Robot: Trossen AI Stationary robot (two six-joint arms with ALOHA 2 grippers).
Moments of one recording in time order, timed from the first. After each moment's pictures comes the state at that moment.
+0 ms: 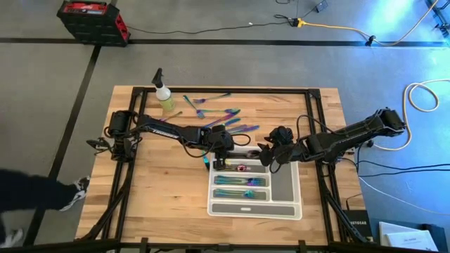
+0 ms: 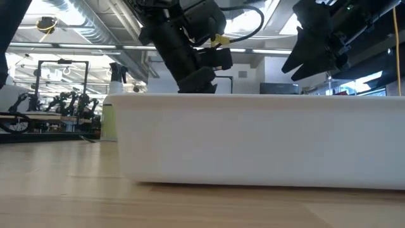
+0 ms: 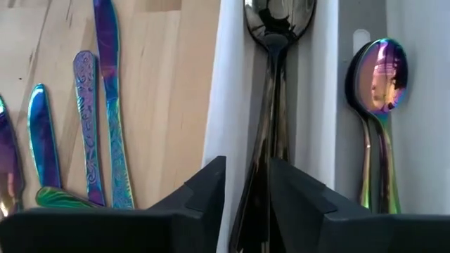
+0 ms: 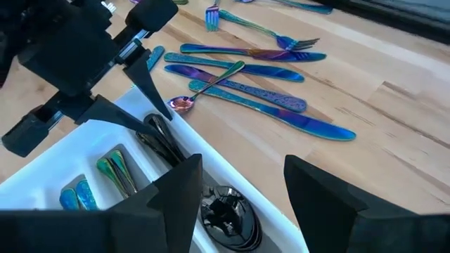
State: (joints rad) left arm 0.02 1.89 1.24 -0.28 -0.16 0.06; right arm 0.28 1.15 0.72 -0.46 0.63 0.92
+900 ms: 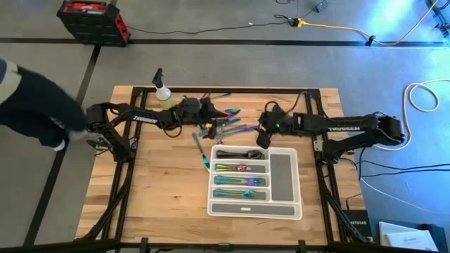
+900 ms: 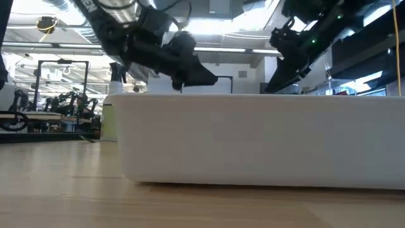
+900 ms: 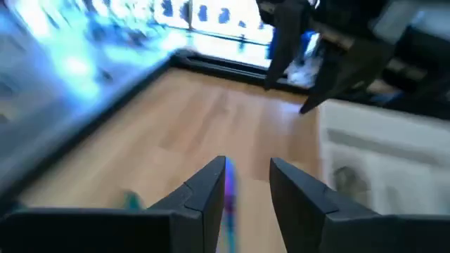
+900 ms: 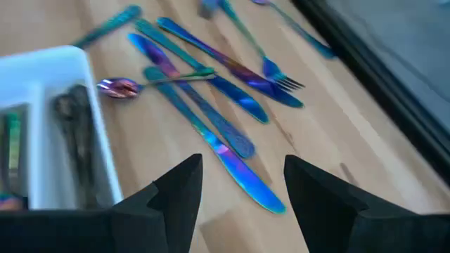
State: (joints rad) left arm 0.37 1.64 0.80 0.59 0.17 -0.12; right arm -0.21 1.20 0.72 -0.28 0.20 0.10
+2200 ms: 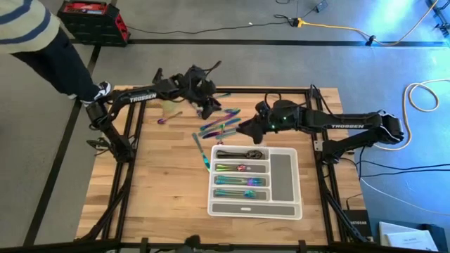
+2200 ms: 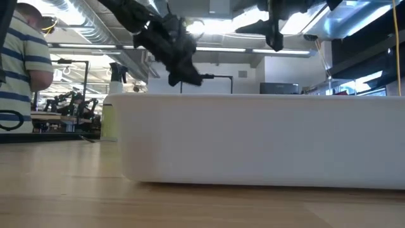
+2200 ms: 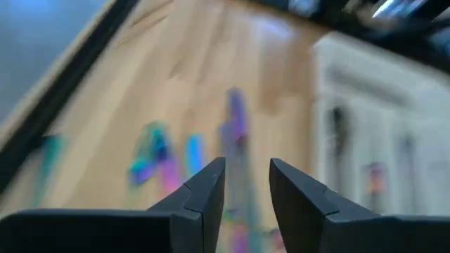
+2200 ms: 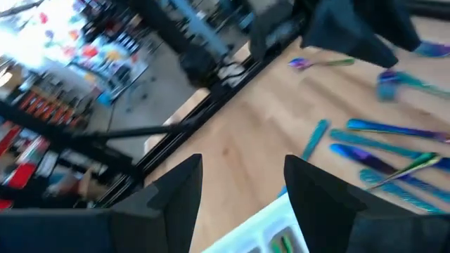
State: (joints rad) left arm 0.60 1.67 1.26 -0.34 0.41 0.12; right arm -0.14 1.22 0.92 -0.05 -0.11 0.73
